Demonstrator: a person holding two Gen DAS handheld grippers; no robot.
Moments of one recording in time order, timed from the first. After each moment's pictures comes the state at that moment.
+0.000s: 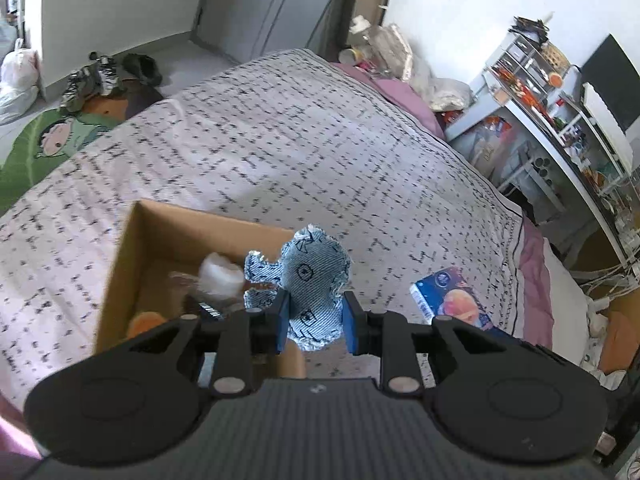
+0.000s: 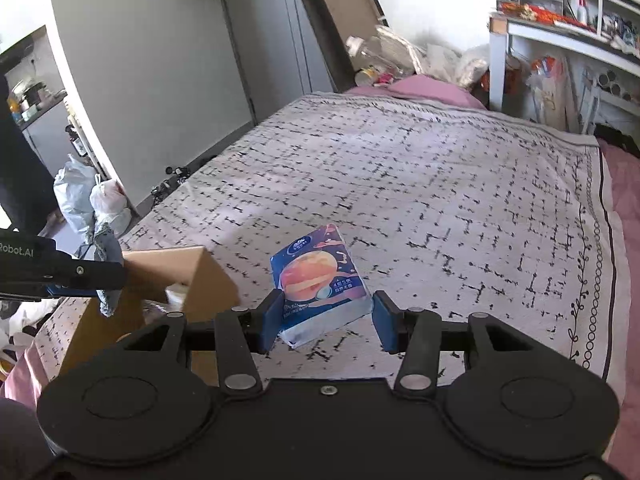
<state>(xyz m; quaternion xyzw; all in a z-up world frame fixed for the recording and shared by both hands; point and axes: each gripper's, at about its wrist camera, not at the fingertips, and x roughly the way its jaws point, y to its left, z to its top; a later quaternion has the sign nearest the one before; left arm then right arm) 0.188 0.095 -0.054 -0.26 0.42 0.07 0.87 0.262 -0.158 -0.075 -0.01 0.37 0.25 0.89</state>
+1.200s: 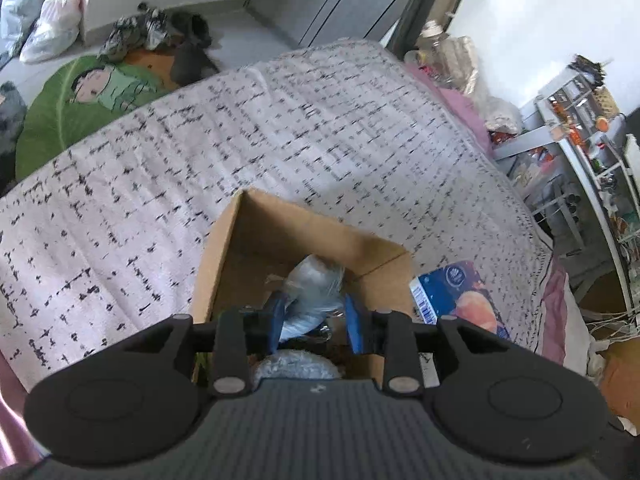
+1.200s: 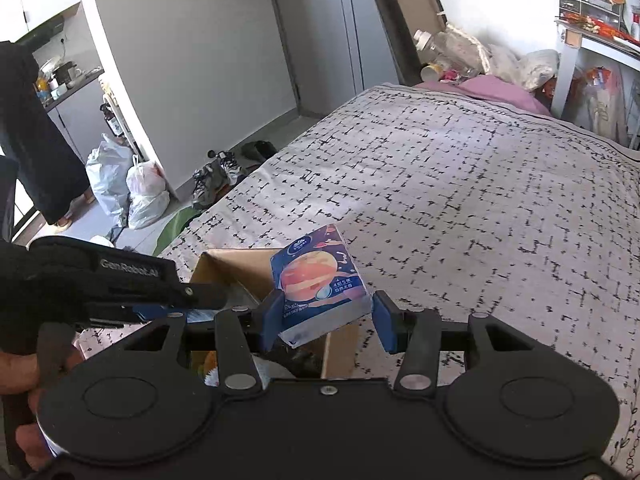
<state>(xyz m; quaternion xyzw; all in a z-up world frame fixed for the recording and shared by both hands) 0.181 0.182 -0.098 -0.33 0.44 0.10 0.83 0.227 -0.047 -0.063 -0.02 0.39 0.29 0.88</state>
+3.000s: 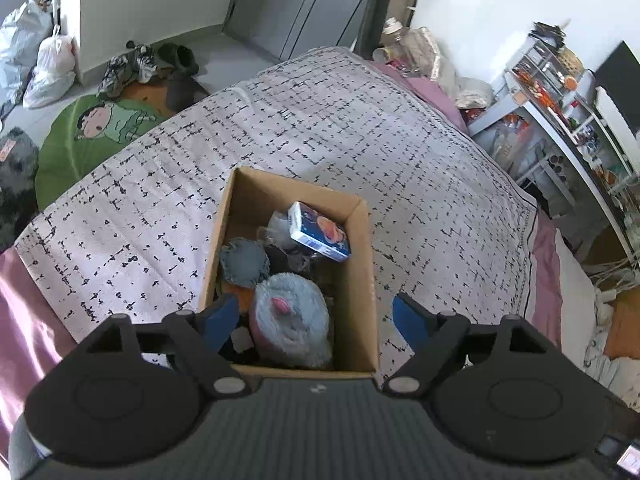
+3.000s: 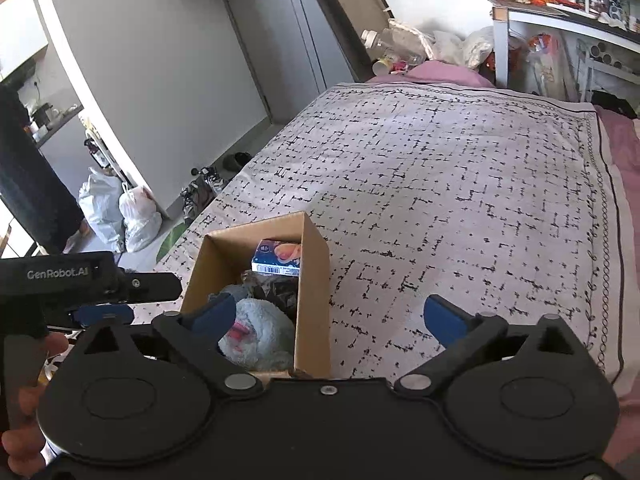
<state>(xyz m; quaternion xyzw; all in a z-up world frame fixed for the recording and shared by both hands) 0.104 0.127 -0.030 -0.25 0.43 0.09 0.86 0.163 -0.127 -0.033 0.05 0.40 0.24 0.88</state>
